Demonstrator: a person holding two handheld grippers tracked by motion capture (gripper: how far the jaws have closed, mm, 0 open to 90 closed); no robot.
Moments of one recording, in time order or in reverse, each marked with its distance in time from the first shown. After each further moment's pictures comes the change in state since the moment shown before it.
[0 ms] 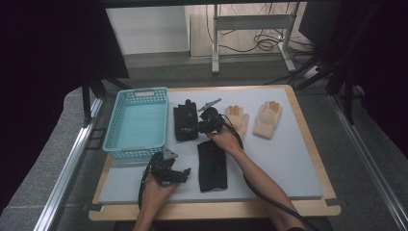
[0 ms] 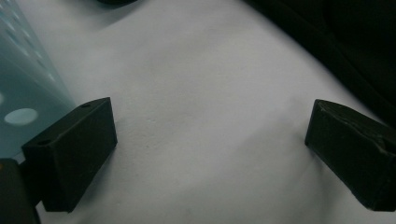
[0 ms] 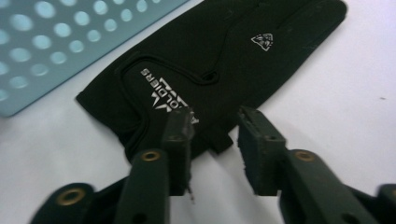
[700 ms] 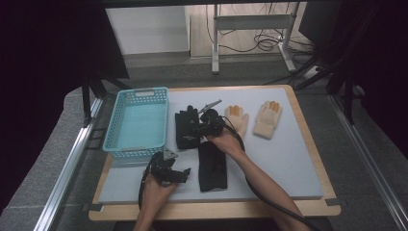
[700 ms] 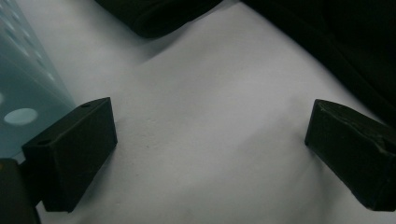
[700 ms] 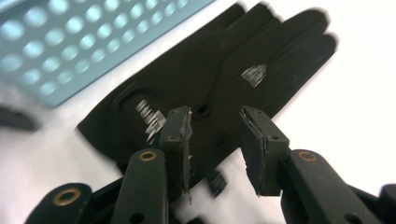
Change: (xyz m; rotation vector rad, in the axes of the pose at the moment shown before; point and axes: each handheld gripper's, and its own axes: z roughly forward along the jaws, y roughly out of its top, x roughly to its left) left arm 0.000 0.000 0.000 0.003 0.001 0.002; right arm 0.016 0.001 -0.020 -0.001 0.012 -0.006
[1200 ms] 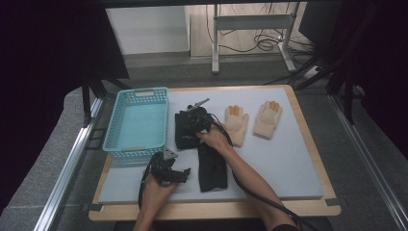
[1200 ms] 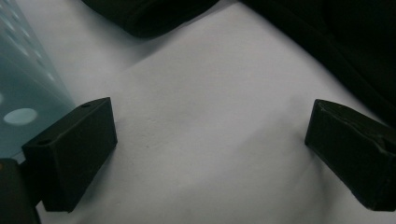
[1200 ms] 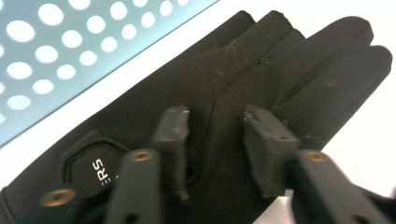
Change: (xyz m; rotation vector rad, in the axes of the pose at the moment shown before) left arm 0.000 0.000 0.000 0.000 -0.001 -0.001; right arm -0.008 0.014 0.057 0.005 0.011 -0.004
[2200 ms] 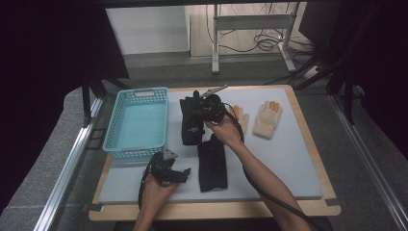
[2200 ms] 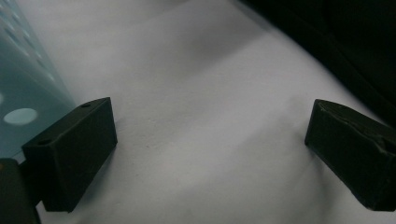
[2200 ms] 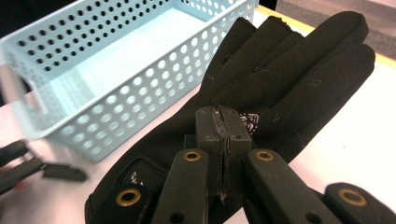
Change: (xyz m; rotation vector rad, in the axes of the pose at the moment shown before) left arm 0.000 0.000 0.000 0.000 0.000 0.000; right arm 0.010 0.022 -0.103 -0.141 0.014 0.043
